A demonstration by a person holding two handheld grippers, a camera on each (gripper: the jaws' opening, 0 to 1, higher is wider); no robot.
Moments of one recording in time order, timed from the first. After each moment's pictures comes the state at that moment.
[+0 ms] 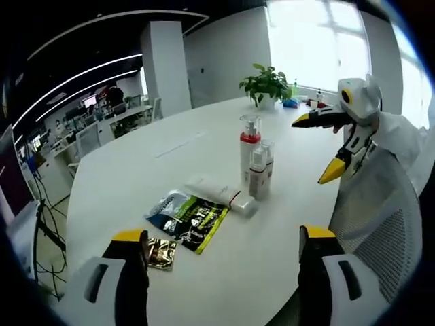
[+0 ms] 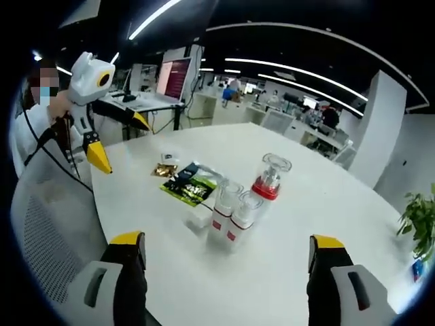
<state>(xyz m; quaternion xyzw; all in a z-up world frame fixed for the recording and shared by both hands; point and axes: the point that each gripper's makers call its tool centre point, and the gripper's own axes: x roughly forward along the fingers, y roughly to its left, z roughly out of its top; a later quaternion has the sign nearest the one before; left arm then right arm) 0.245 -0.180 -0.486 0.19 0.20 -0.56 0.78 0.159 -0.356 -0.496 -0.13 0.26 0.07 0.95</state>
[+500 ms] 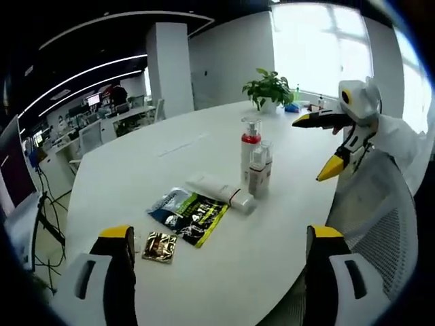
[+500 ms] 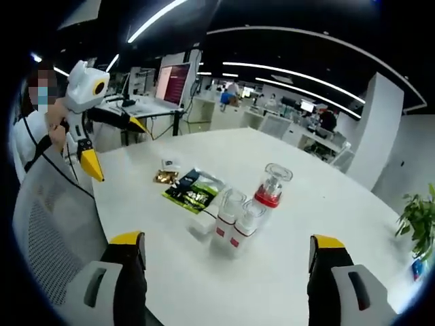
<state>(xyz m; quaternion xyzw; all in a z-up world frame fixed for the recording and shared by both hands) 0.241 -0.169 -0.486 0.17 0.20 -0.57 0.78 0.160 -0.347 -0.487 -0.13 0.25 0.07 0.96</state>
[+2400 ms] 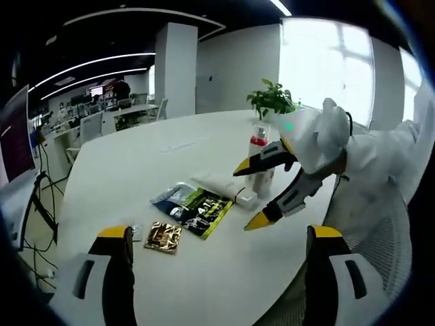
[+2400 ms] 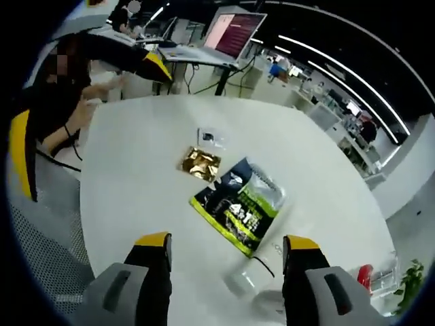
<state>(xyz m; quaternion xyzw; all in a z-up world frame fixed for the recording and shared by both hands) 0.260 -0.136 -0.493 0.12 0.22 -0.57 0.79 0.282 -0.250 -0.561 -0.24 0.37 0.15 0.88</state>
